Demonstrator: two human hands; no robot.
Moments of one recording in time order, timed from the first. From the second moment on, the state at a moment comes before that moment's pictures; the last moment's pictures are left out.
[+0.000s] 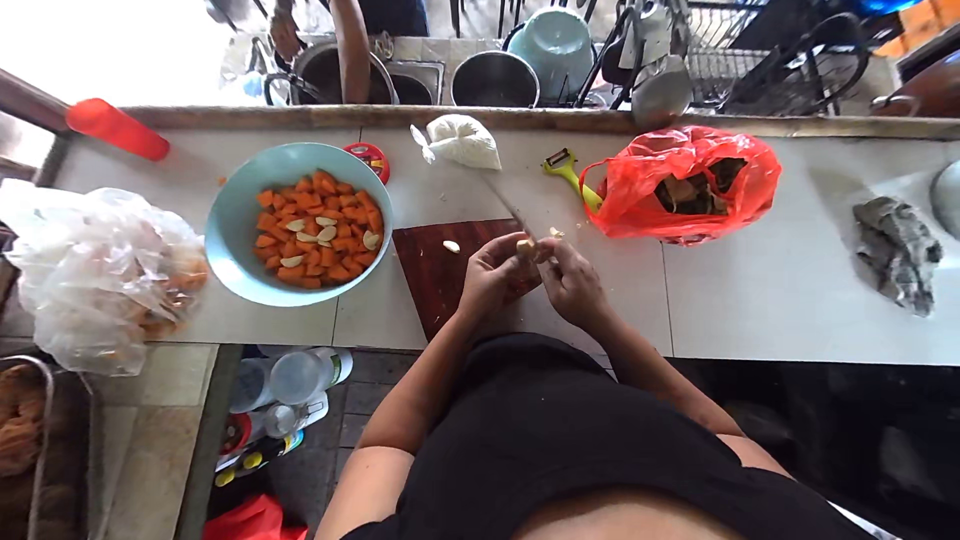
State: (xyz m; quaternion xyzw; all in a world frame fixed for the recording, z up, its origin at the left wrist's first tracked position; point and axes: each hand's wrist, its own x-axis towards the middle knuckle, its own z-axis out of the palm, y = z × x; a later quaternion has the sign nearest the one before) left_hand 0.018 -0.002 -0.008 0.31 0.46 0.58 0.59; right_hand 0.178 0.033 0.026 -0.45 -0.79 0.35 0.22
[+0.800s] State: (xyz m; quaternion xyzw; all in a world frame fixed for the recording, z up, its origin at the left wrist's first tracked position) left_hand -0.023 -0.021 0.008 0.59 0.69 0.27 0.32; right_hand 0.194 0.074 0.005 -0.58 -0.70 0.40 0.08
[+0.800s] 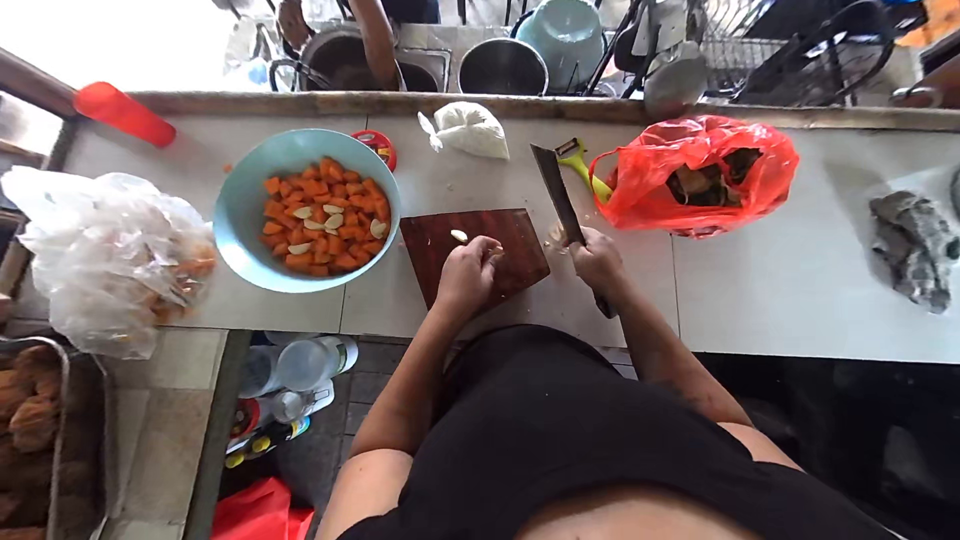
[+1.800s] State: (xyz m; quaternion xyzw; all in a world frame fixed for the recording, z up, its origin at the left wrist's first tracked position) left_hand -0.025 0.034 -0.007 0.62 0.70 0.23 0.27; right_hand 0.194 0.070 0.045 -0.51 -0.75 0.42 -0.05
